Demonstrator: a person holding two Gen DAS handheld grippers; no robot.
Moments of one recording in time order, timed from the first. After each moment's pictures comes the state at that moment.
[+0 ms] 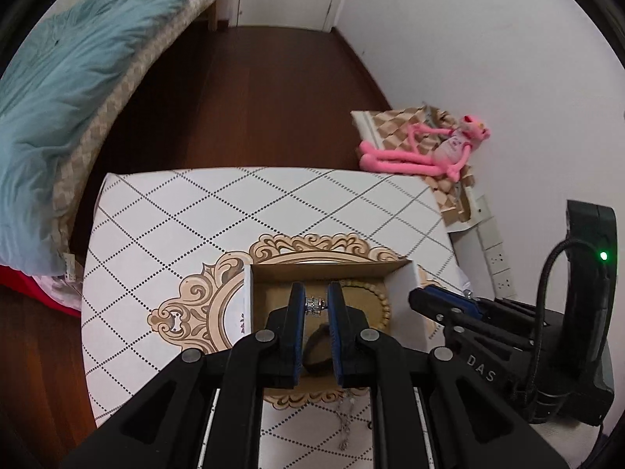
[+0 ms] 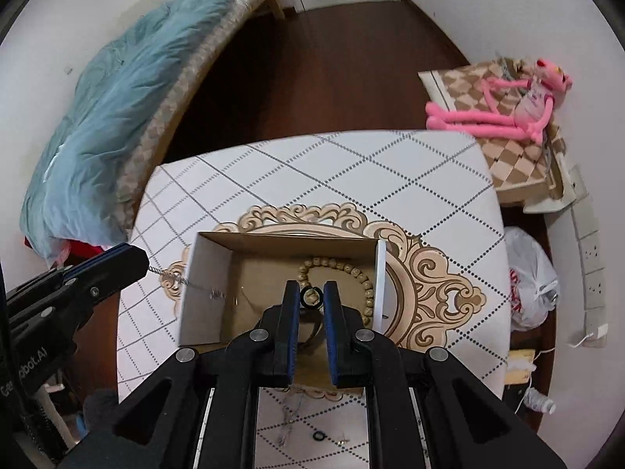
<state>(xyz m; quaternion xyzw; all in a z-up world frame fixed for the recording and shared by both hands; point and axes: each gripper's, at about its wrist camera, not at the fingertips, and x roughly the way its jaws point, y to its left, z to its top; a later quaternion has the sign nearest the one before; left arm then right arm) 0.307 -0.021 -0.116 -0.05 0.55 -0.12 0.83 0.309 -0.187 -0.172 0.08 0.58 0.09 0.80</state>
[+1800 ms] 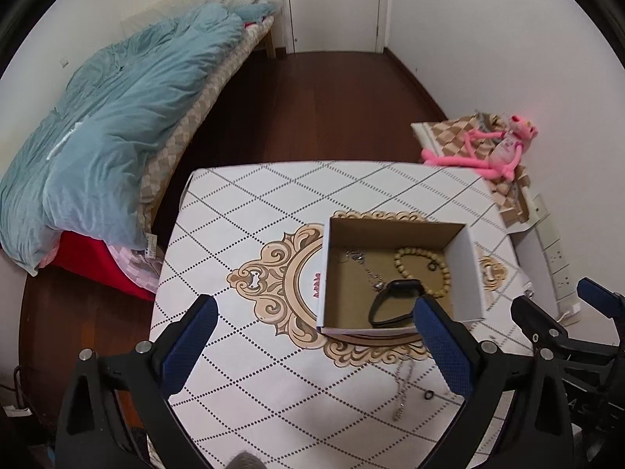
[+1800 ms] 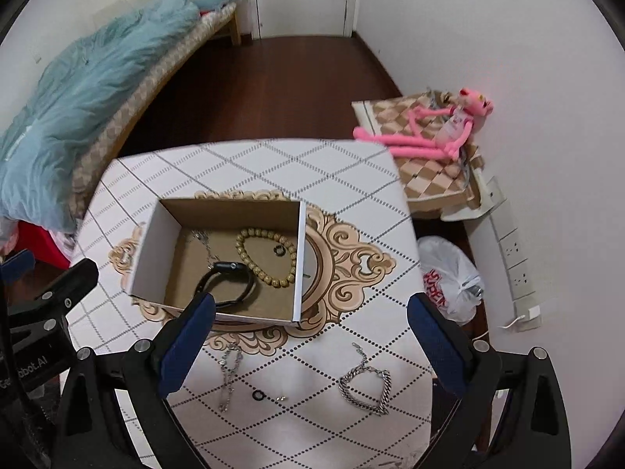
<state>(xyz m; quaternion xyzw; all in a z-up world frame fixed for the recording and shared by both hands) 0.217 -0.010 -0.092 0.02 0.50 0.00 0.87 0.217 -0.193 -0.122 -0.01 0.52 -0.02 0.85</state>
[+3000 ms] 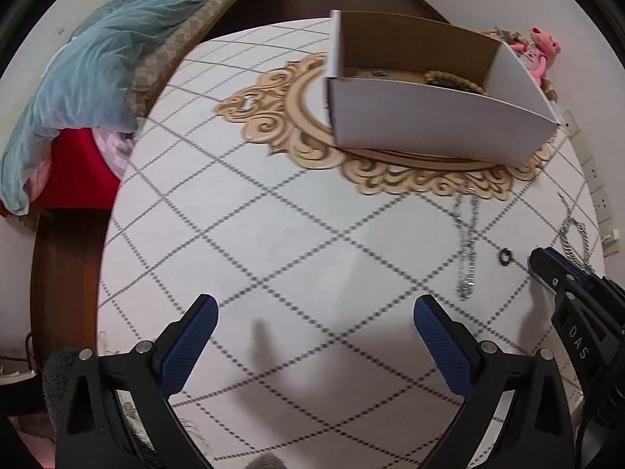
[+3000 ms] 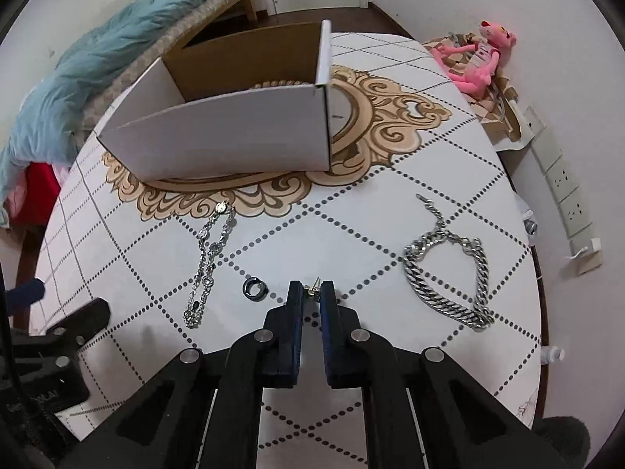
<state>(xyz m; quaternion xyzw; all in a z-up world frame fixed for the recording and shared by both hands) 0.132 -0.016 -0.232 0.04 0.60 0.03 0.80 0.127 -0.194 -0.268 0.04 0.55 0.02 0.83</state>
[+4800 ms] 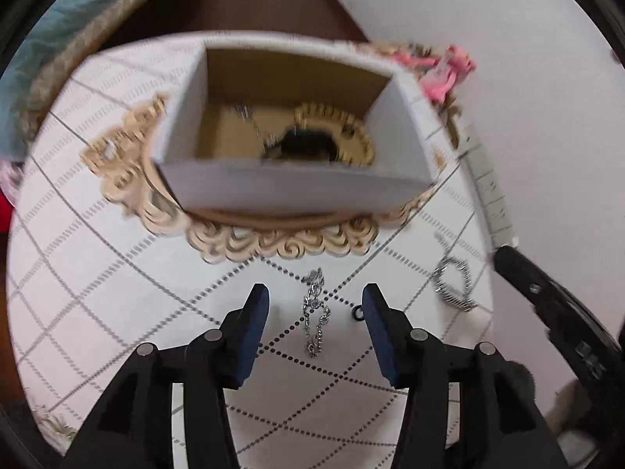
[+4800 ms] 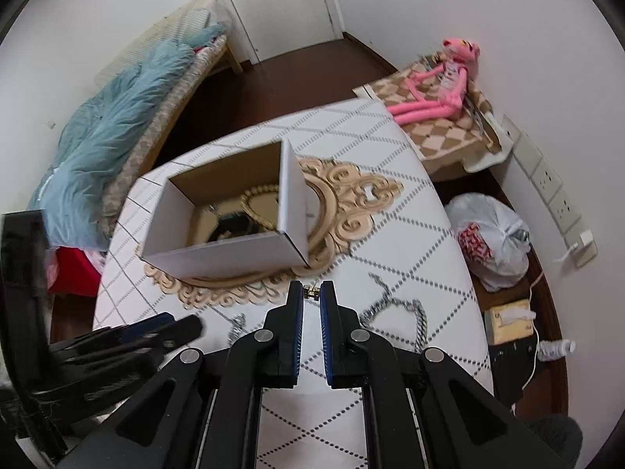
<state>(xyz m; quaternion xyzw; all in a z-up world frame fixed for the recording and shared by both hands) 0.181 -0.056 -0.223 -0.07 0.61 -0.15 0.78 0.138 -0.241 -0.193 0.13 0.50 0.00 0.86</state>
